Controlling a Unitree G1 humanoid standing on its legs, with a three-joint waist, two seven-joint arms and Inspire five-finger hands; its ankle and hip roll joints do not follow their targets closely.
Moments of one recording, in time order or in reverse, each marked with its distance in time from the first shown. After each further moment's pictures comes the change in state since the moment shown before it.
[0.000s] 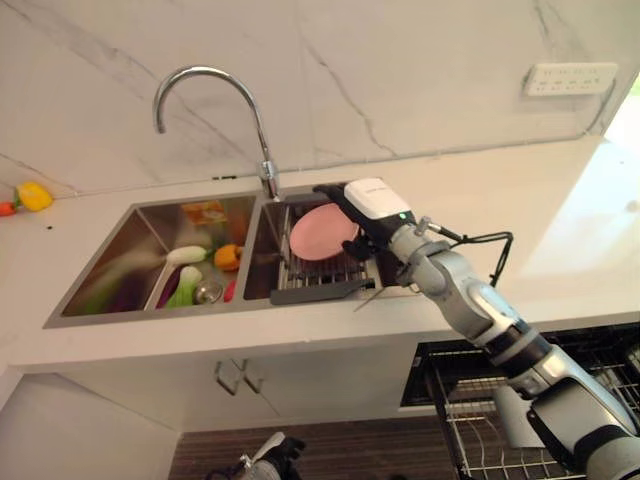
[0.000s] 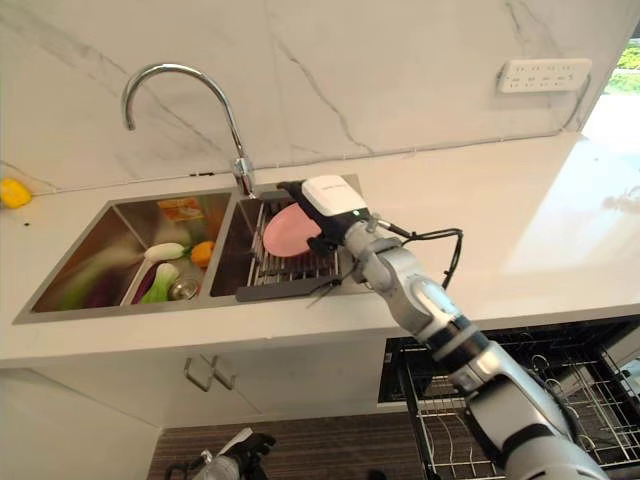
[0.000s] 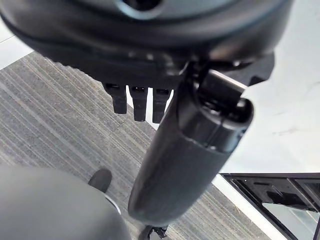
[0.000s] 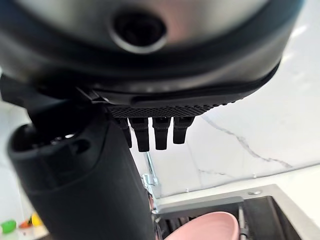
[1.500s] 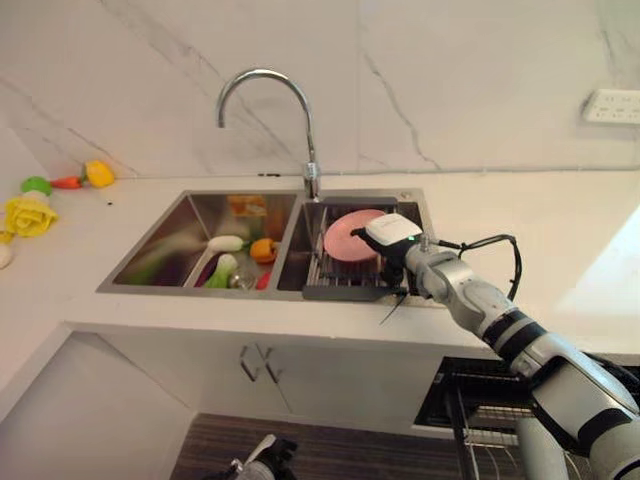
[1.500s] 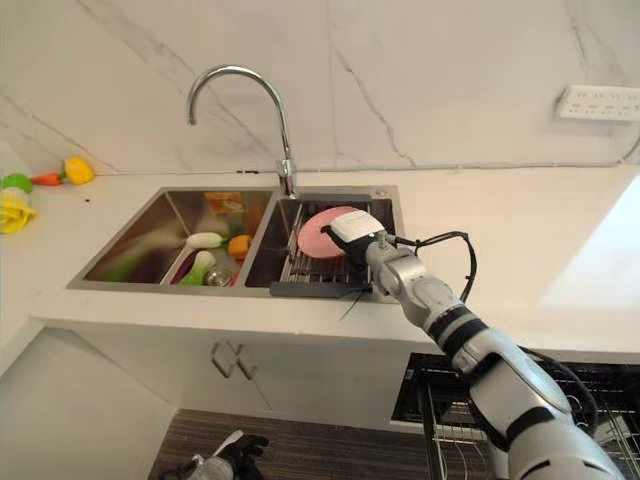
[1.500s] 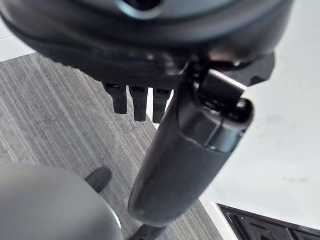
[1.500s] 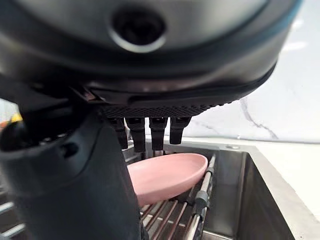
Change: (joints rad) left arm -0.013 0.012 0.026 0.046 -0.088 0.000 0.009; right arm -0.166 0.014 0.180 0.502 -0.087 0.015 0.049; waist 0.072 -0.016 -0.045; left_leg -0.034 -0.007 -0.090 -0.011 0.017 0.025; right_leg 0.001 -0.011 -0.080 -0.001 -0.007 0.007
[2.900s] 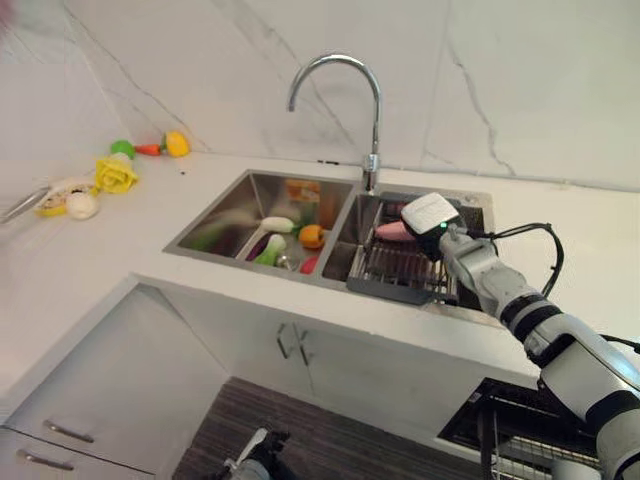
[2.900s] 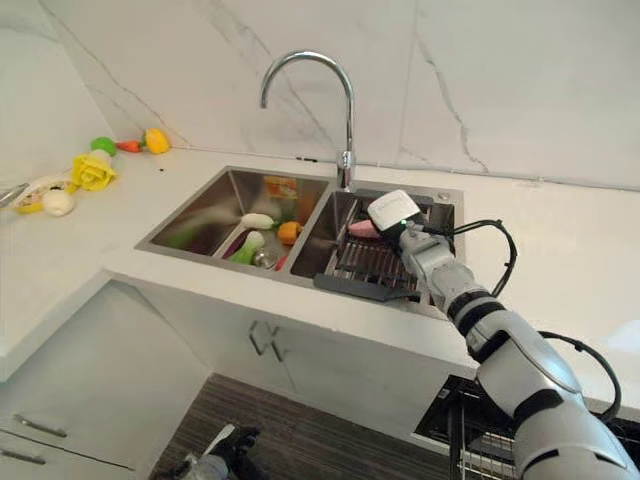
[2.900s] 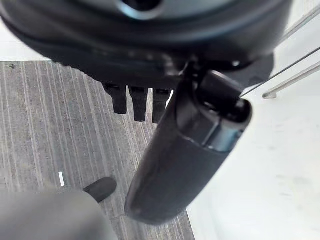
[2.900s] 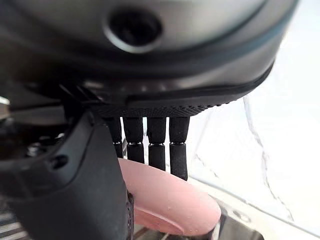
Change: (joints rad) left arm 0.001 0.012 0.031 0.008 -0.041 -0.037 0.062; right arm -0.066 -0.104 0.017 0.161 -0.252 0.010 -0.222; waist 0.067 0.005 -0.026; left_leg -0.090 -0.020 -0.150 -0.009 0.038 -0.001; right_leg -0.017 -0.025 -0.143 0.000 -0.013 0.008
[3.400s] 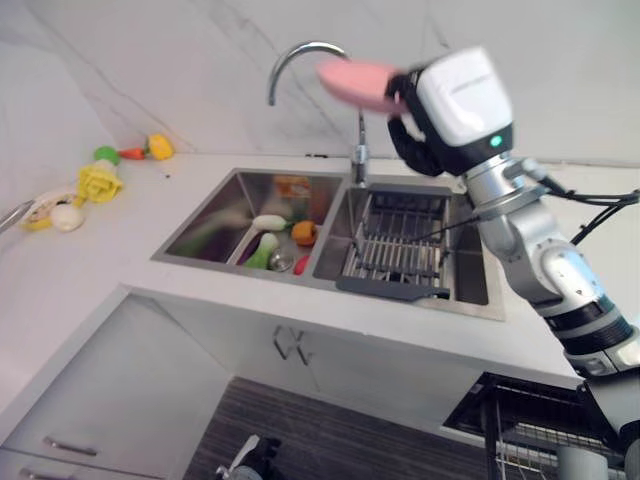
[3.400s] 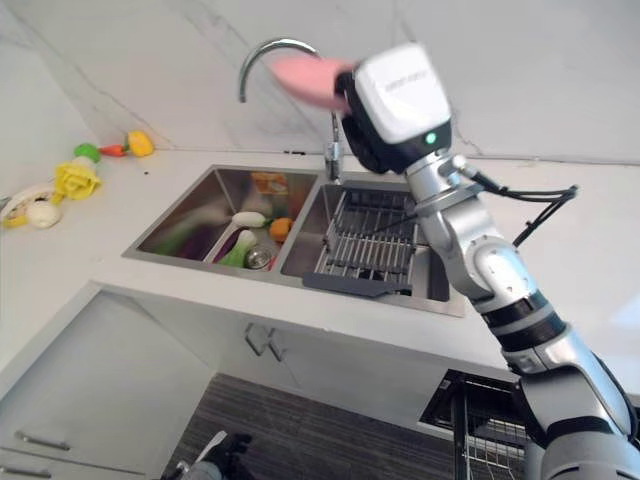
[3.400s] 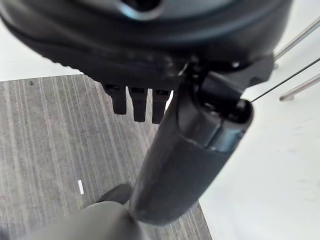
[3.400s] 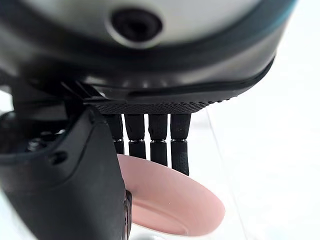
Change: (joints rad) left arm 0.052 0.030 0.050 -0.037 0.044 0.008 0.001; right arm 0.399 -0.045 -0.660 -1.112 0.177 -0.065 -0.192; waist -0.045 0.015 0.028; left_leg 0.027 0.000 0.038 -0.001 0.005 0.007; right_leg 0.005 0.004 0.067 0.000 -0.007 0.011
